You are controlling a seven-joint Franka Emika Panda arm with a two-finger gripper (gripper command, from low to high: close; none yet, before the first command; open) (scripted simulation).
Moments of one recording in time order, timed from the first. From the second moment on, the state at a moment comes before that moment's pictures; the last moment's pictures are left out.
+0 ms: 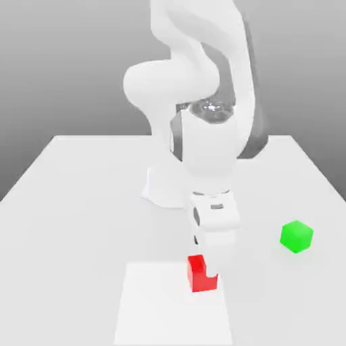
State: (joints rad) arm 0.45 0.13 -0.25 -2.81 0.15 2.94 -0.90
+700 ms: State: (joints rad) arm 0.38 -0.02 -0.22 -2.84 -0.01 2.81 -0.77
